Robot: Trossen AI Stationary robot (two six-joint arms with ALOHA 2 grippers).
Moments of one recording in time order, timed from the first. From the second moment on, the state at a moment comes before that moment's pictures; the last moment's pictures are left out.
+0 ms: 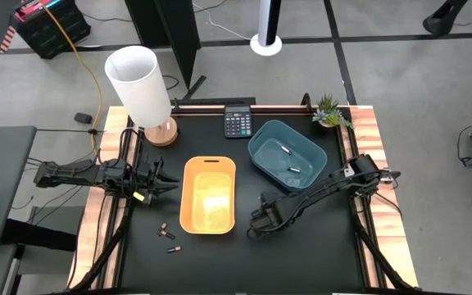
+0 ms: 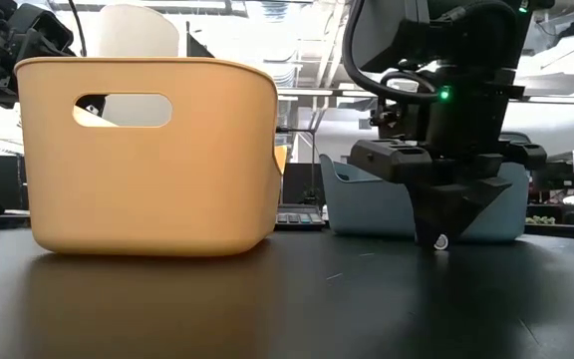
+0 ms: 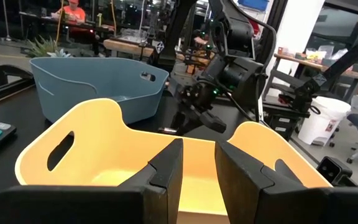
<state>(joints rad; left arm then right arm) -0.08 0.03 0.03 -0.03 -0.01 -0.17 0.38 2.00 1.29 -0.94 0.41 1.49</state>
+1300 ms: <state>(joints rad) -0.08 0.03 0.03 -0.03 -0.01 -0.18 0.39 2.00 1.37 -1.00 0.42 1.42</state>
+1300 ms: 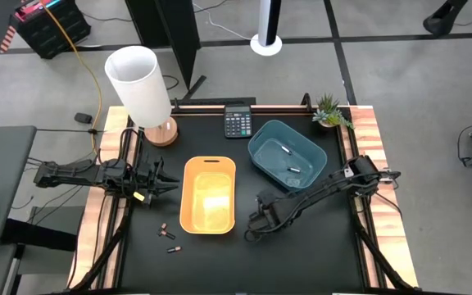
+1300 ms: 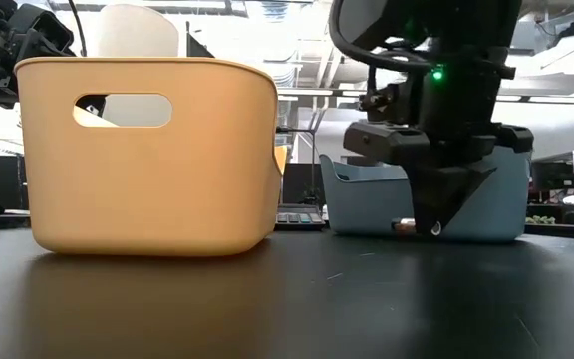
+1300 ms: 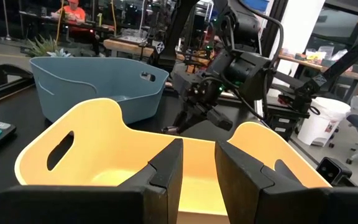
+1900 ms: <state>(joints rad) -0.08 0.03 0.03 -0.03 -0.01 -0.18 0.34 2.00 1.76 -1.57 0.63 1.31</state>
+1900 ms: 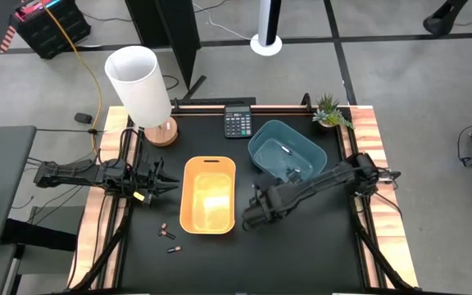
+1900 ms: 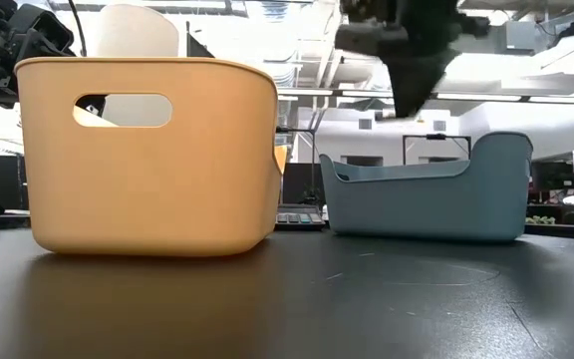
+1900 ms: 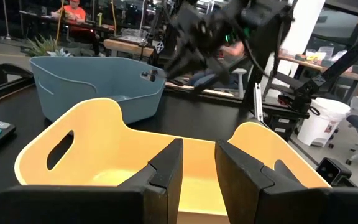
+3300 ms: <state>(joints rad) -0.35 0.34 0.32 -0.37 -0.08 -0.27 0.06 1.64 1.73 -1.24 0.74 0.36</state>
